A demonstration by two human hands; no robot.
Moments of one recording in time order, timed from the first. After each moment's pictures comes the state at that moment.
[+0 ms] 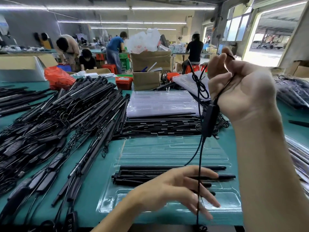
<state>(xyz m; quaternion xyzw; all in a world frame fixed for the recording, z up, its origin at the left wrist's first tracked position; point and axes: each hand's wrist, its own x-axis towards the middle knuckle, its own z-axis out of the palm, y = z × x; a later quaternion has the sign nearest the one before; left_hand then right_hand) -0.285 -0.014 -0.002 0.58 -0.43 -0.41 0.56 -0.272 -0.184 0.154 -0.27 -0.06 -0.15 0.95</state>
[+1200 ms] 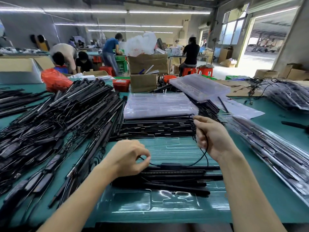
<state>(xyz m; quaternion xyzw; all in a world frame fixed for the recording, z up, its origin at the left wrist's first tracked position) -0.195 0.037 -0.019 0.87 -0.45 0.16 0.16 -0.242 -0.226 0.026 -0.60 0.09 -0.11 0.79</state>
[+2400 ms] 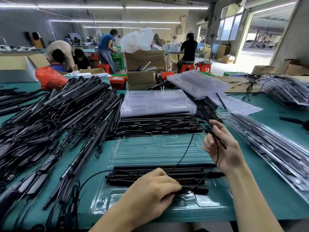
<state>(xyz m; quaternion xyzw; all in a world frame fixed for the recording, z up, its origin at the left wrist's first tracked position) -0.282 0.002 -0.046 0.81 -0.53 0.09 0.25 -0.260 -0.264 -0.026 -0.49 -0.01 -0.14 0.86</state>
